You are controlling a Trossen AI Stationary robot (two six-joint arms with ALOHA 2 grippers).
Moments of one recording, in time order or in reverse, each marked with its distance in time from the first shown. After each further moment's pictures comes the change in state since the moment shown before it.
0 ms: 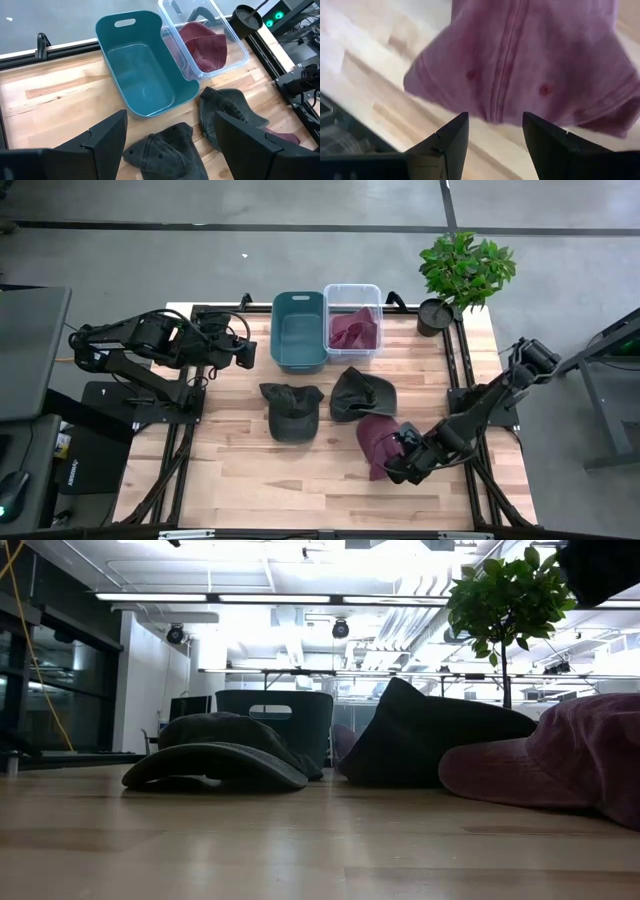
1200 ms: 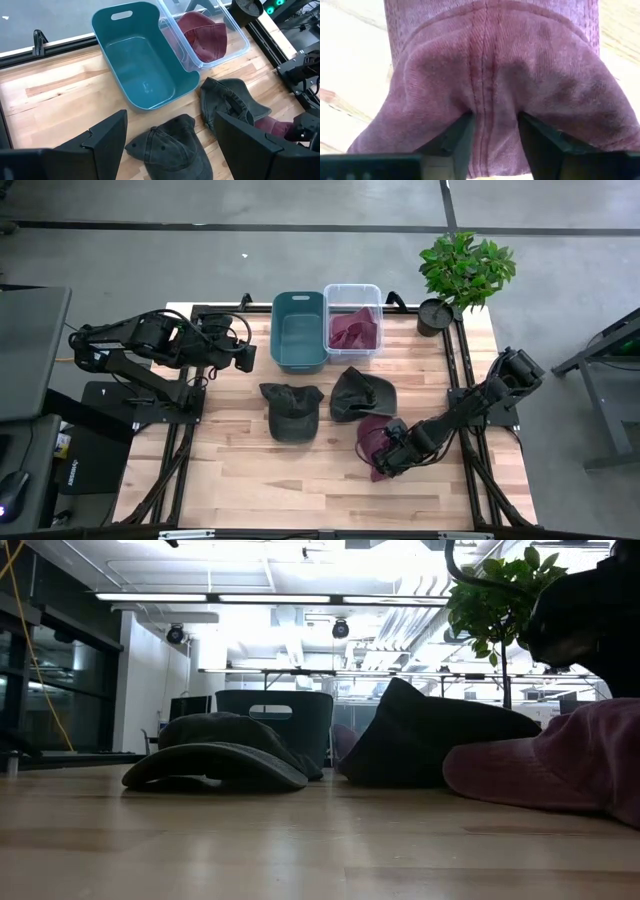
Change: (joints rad) left arm 0.000 0.000 0.000 -0.010 0.037 0.036; right arm -0.109 0.177 0.000 -0.001 -0.051 0.009
